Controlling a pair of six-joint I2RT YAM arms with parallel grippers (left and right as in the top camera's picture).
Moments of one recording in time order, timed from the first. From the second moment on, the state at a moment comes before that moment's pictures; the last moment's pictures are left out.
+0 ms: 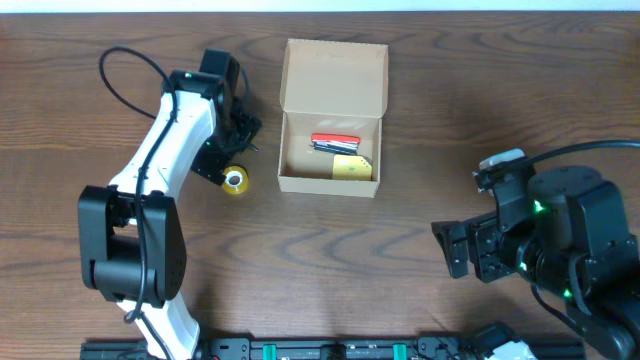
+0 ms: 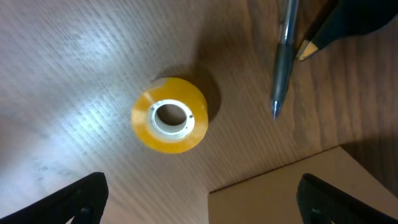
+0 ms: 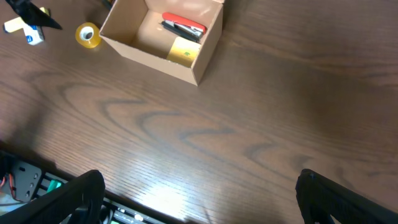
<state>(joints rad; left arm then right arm) -0.17 1.91 1.47 -1.07 0.06 -1.20 0.43 0.97 1.51 -1.47 -0.02 0.15</state>
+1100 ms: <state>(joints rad) -0.17 1.91 1.28 -0.96 0.10 -1.27 0.43 0.97 1.51 -1.47 -0.02 0.15</state>
